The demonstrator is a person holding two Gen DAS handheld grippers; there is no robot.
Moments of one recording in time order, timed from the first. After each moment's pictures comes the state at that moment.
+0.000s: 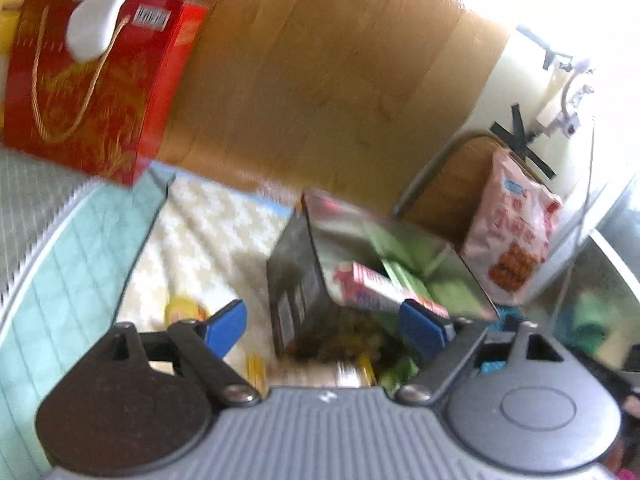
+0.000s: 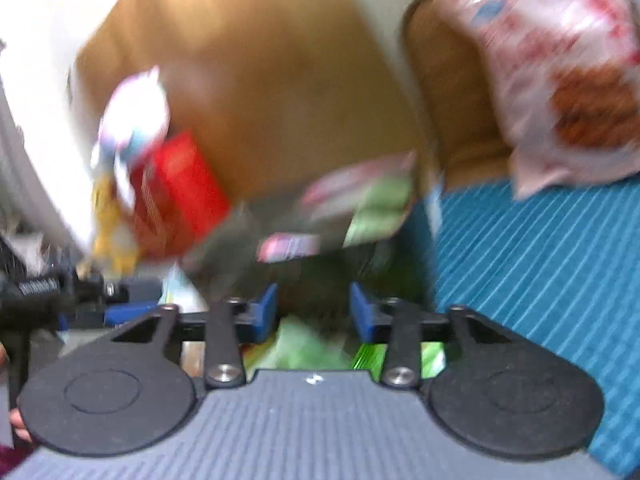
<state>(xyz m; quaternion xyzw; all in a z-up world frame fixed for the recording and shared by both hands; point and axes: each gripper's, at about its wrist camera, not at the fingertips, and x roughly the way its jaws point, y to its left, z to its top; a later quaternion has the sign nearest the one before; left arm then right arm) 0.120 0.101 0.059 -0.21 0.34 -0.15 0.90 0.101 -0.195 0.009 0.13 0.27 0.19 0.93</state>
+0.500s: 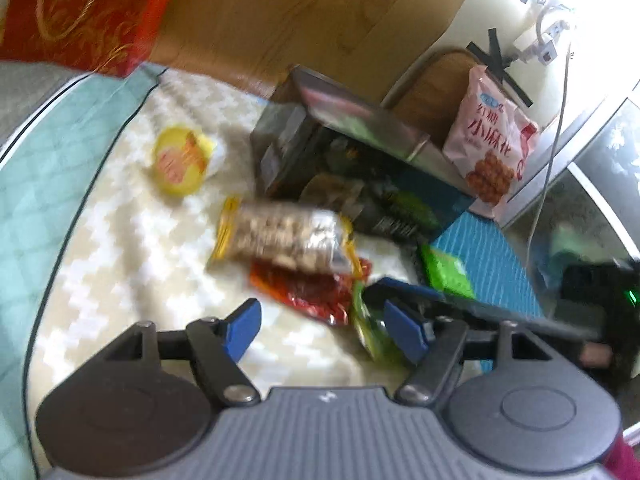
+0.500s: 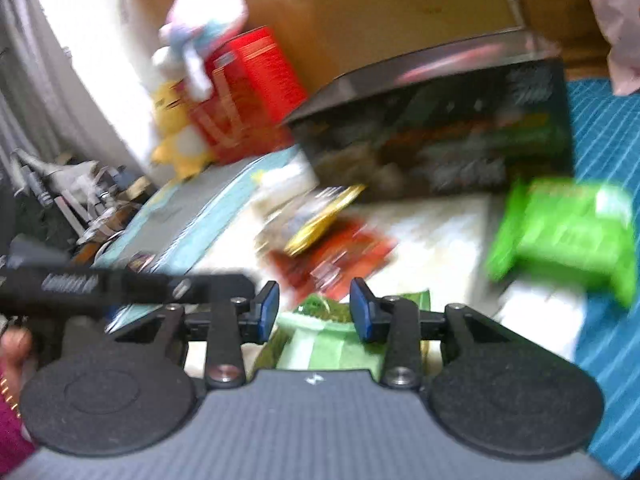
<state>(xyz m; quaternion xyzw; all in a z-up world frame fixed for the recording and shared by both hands) 0.063 0.091 0.011 -0.21 0.41 -0.19 0.87 0.057 -0.136 -0.028 0.12 0.34 0.29 0.89</state>
